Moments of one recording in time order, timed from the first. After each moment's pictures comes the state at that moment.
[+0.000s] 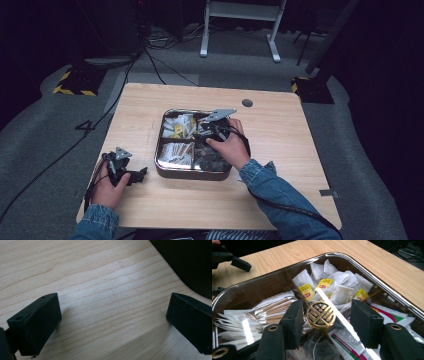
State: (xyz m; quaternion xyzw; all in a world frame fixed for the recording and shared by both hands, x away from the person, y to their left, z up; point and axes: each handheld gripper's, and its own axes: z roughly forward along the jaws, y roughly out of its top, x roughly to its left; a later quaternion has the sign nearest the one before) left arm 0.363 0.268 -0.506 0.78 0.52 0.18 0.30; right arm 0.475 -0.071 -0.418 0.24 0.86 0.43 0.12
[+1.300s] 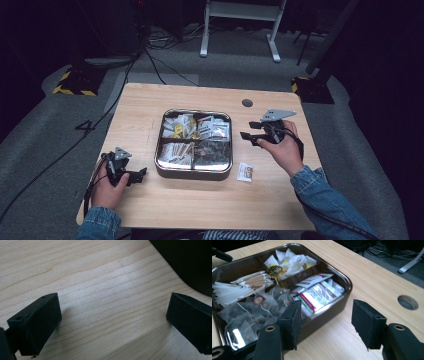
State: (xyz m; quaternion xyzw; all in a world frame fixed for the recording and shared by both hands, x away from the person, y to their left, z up) left arm 0.363 0.270 -0.506 0.78 0.51 0.18 0.30; right arm 0.454 -0.214 -0.387 0.29 0.84 0.43 0.16
